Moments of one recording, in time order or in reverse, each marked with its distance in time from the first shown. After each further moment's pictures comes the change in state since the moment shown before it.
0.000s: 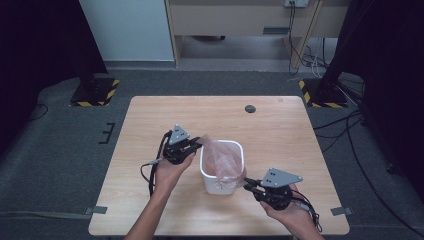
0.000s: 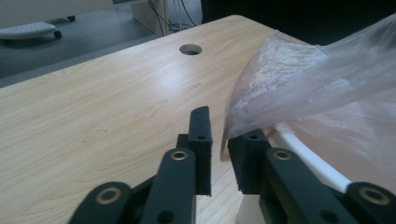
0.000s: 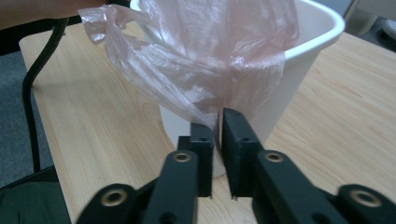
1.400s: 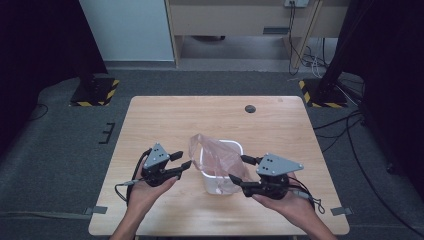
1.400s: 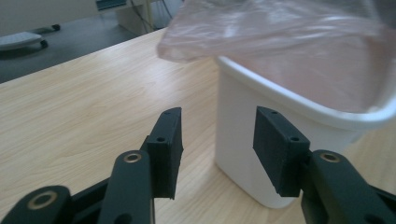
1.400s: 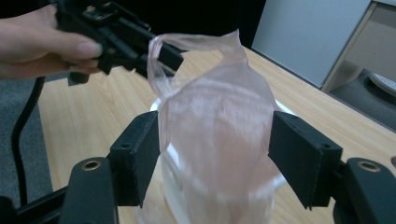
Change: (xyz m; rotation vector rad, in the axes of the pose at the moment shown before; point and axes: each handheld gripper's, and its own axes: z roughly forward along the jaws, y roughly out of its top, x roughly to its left) left arm -0.011 -0.030 -0.070 -0.007 -0.080 0.061; right arm 0.006 0.063 -0.008 -0.129 0.004 -0.068
